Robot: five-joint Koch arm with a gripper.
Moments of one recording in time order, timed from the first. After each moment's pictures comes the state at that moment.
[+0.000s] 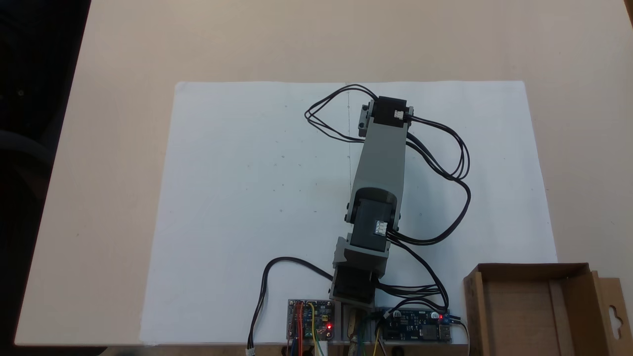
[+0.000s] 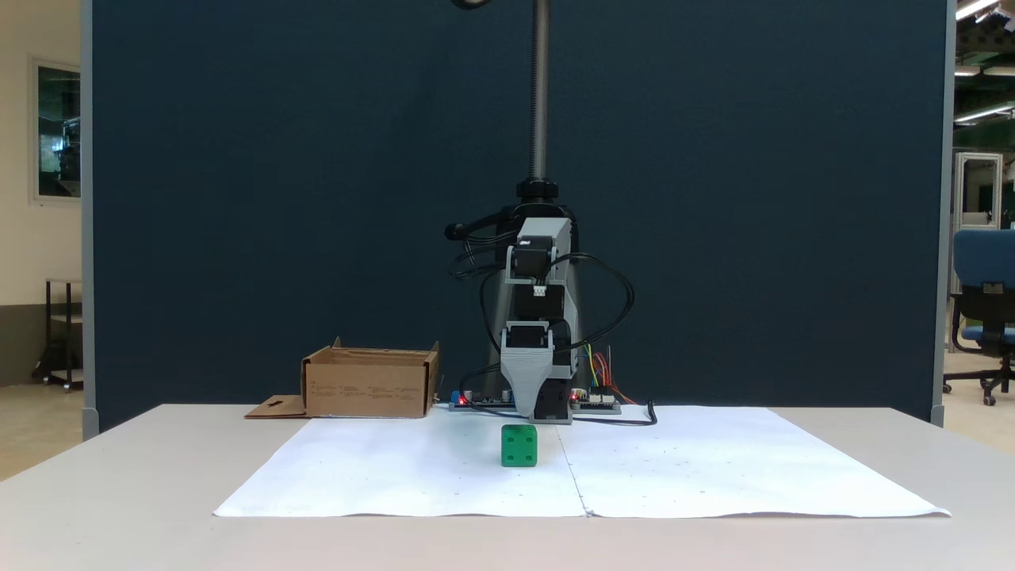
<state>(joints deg) 11.5 91.1 107.0 39.7 -10.4</state>
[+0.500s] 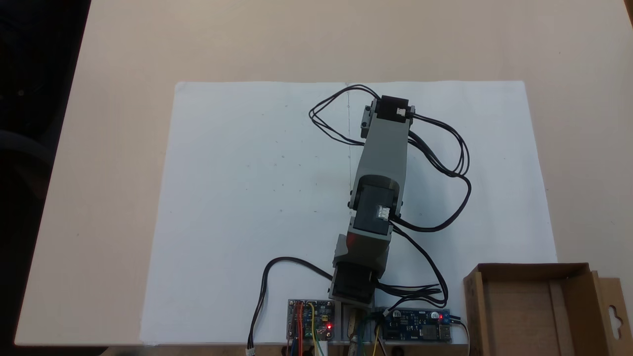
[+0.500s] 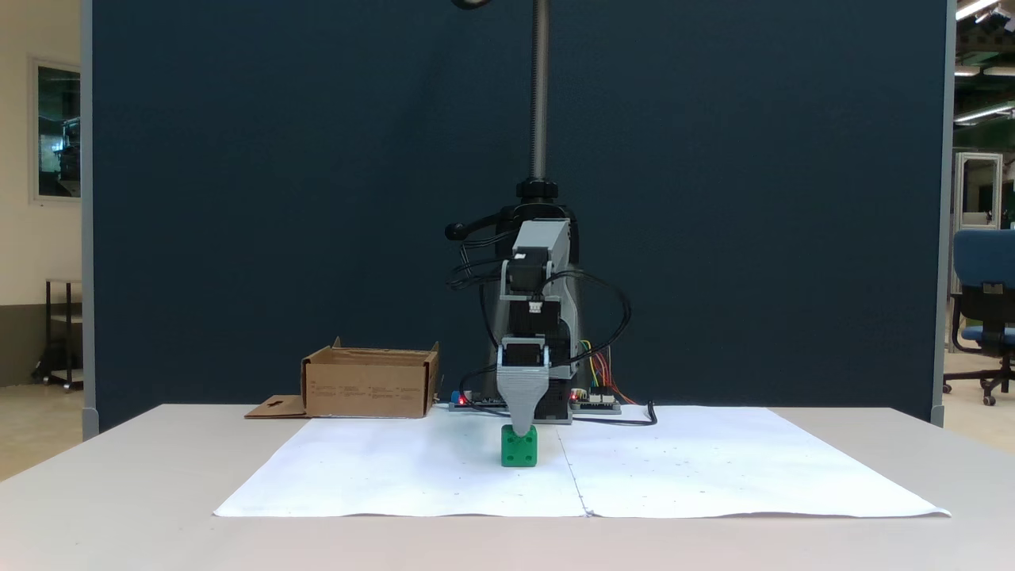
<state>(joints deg) 12.5 85.7 106.8 39.7 -10.4</state>
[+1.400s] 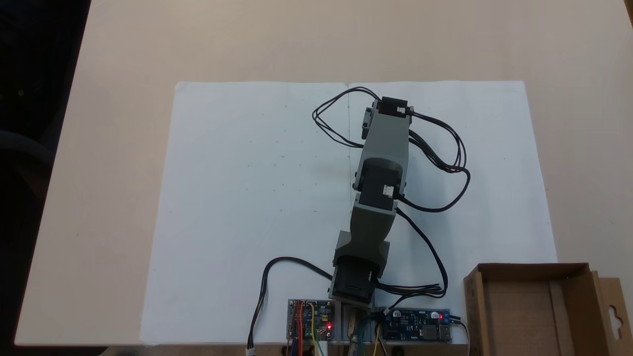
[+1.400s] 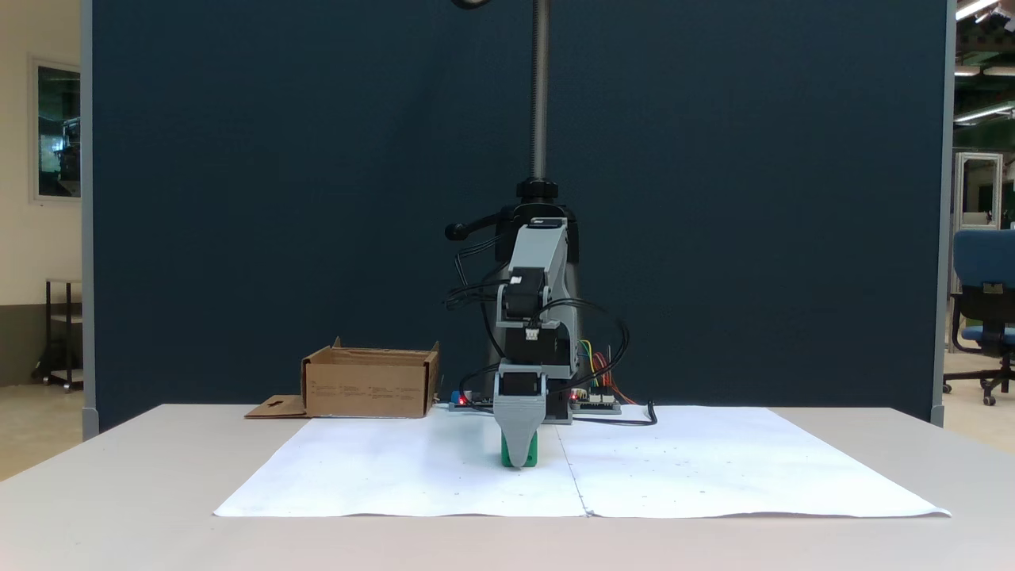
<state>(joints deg) 12.9 77.5 106.8 34.7 -10.4</state>
